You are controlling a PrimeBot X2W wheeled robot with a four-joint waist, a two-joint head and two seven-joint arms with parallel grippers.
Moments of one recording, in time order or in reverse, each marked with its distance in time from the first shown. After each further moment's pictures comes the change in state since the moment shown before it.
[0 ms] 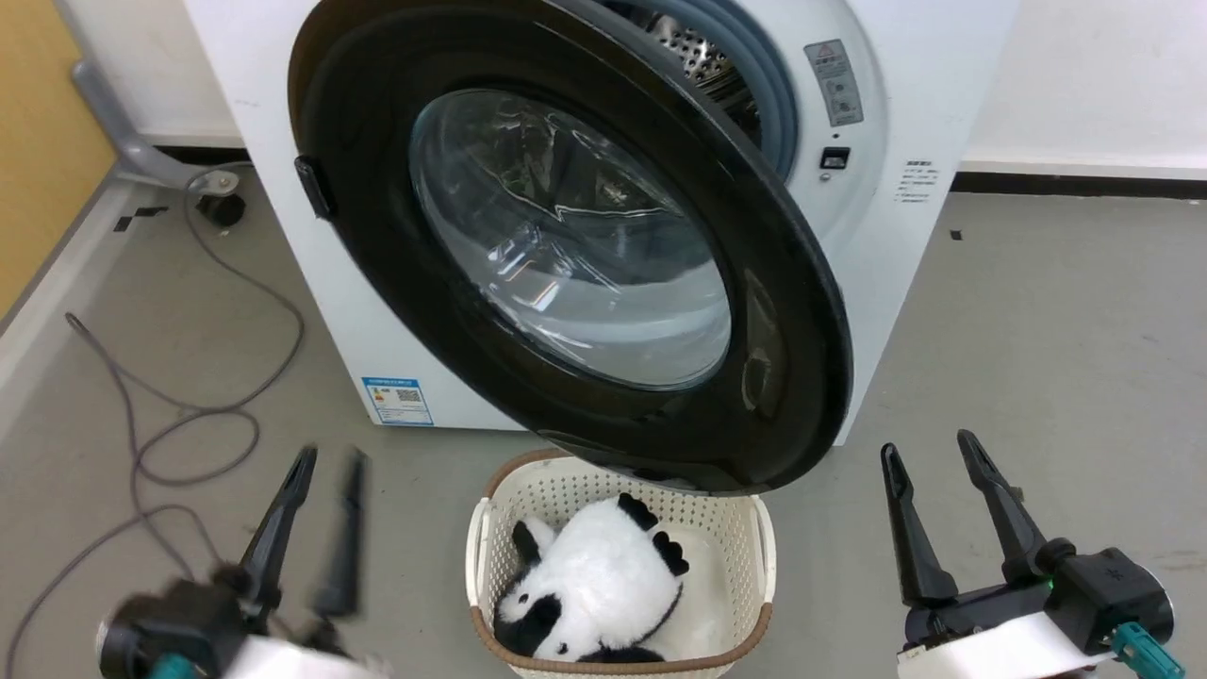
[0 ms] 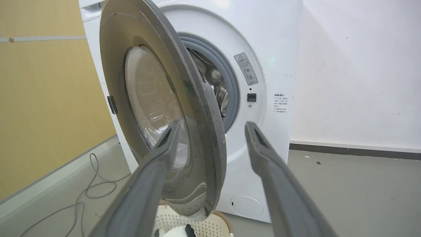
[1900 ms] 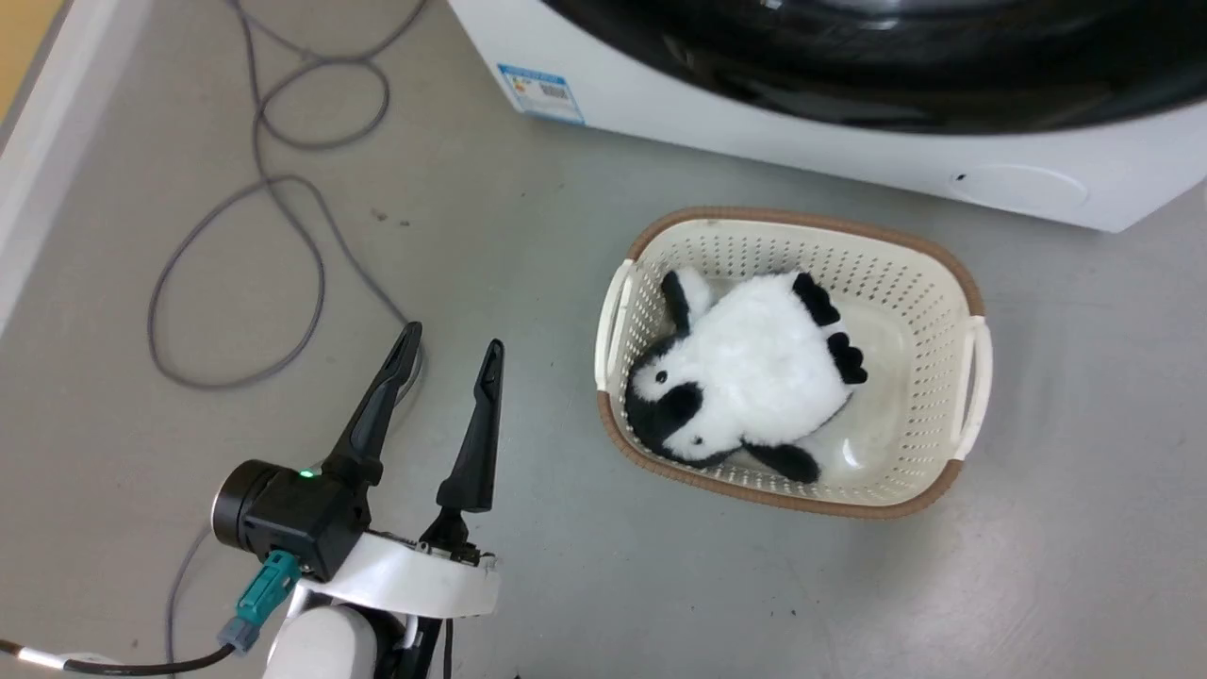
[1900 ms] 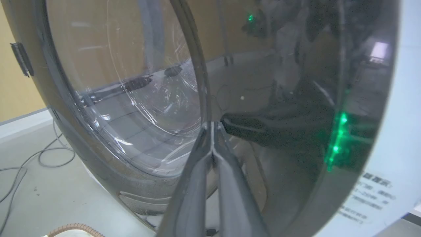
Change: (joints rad) left arm -0.191 -0.169 -0.068 0.030 0.131 -0.051 0.000; right arm -0.861 -0.429 0.008 0.380 0.087 0.003 0.157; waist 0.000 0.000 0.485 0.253
